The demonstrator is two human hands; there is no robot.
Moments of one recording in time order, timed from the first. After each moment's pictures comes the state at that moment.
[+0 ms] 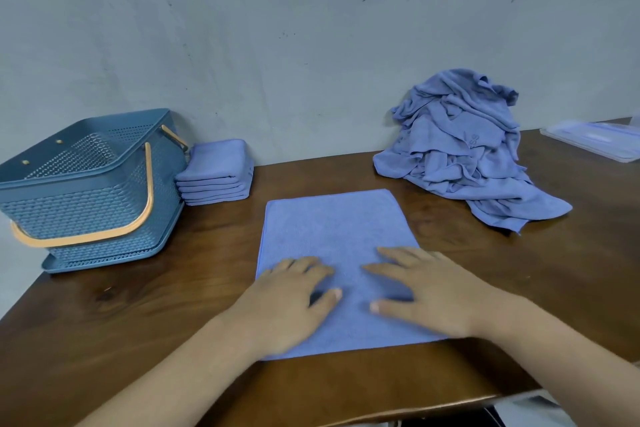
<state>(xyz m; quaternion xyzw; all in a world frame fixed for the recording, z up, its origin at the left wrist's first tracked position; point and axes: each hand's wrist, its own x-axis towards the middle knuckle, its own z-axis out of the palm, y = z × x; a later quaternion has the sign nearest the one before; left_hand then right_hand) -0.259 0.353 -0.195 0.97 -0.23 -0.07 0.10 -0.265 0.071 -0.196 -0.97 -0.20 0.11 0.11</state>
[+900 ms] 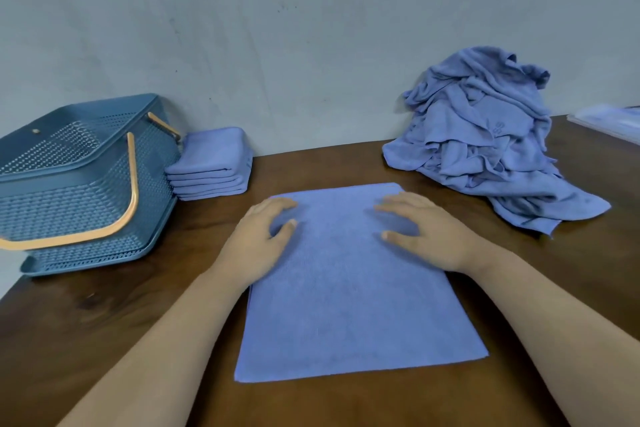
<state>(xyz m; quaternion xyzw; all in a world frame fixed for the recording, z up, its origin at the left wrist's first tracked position) -0.127 0.402 -0.231 0.93 -0.16 0.10 0.31 -0.139 0.048 -0.227 -0.94 -0.19 -0.02 0.28</state>
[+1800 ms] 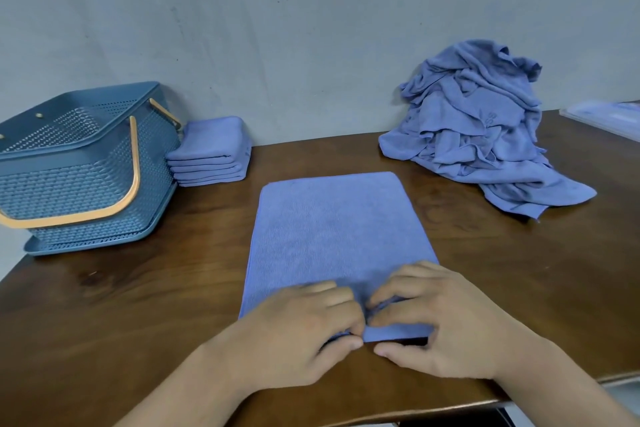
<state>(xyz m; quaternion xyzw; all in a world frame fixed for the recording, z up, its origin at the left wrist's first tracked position) -0.287 0.346 -0.207 0.88 -0.46 0.03 0.12 -0.293 0.077 -0.225 -0.89 -0.40 -0.12 0.20</state>
